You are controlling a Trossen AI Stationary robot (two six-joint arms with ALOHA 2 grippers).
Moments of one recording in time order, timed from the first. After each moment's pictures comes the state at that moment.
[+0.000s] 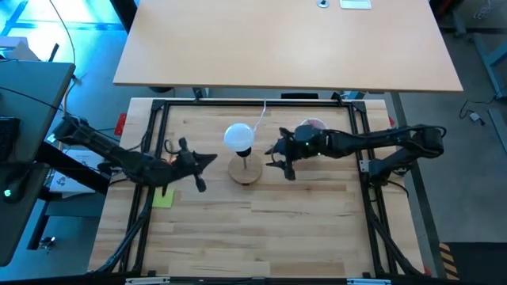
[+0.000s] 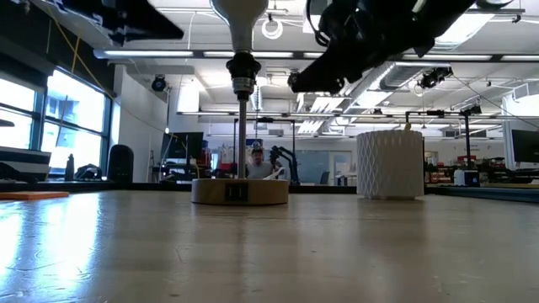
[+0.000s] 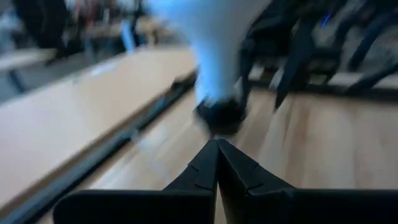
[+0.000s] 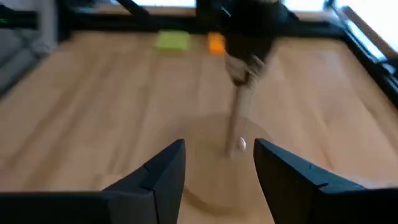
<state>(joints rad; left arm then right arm) -0.43 0.91 0.52 0.15 -0.91 -0.08 -0.14 1.42 0.82 0.13 -0.18 -0.12</state>
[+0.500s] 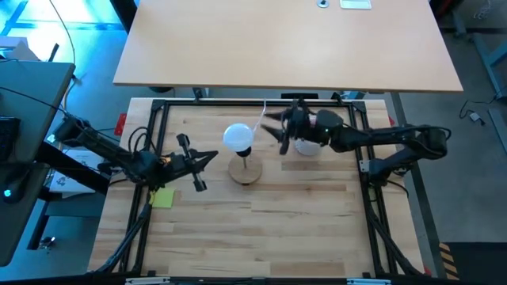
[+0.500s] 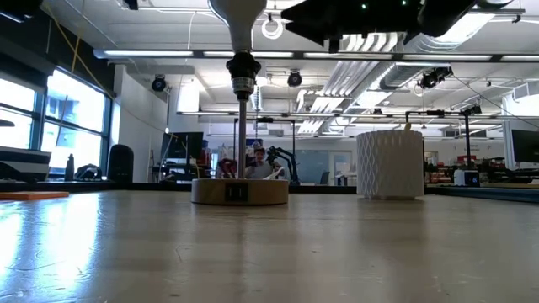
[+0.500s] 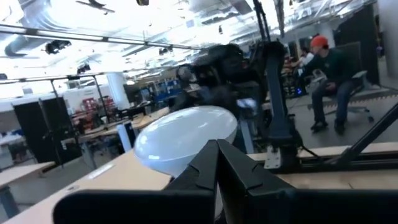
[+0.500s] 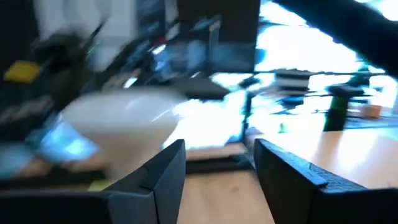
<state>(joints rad) -0.40 0.97 0.44 0.84 -0.74 0.46 -0.20 1.38 0.82 0.66 0.01 -0.05</state>
